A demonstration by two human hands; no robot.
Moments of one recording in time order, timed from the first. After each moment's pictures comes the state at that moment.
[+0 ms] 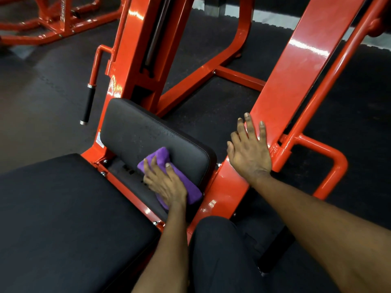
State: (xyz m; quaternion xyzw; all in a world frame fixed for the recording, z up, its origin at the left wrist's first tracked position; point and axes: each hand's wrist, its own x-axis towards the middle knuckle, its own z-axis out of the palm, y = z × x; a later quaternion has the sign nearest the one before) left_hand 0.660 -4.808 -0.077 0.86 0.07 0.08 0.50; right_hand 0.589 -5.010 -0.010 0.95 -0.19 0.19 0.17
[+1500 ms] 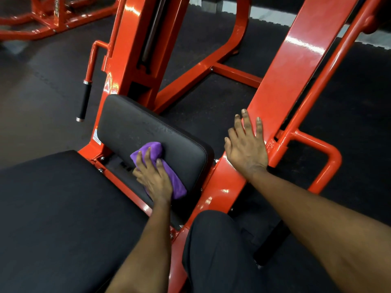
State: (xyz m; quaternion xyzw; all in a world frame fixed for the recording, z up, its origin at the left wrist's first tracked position) left_hand 0.683 -4.778 -0.090 0.88 -0.01 0.13 0.45; right_hand 0.590 -5.010 -0.012 0.95 -0.19 0.19 0.17
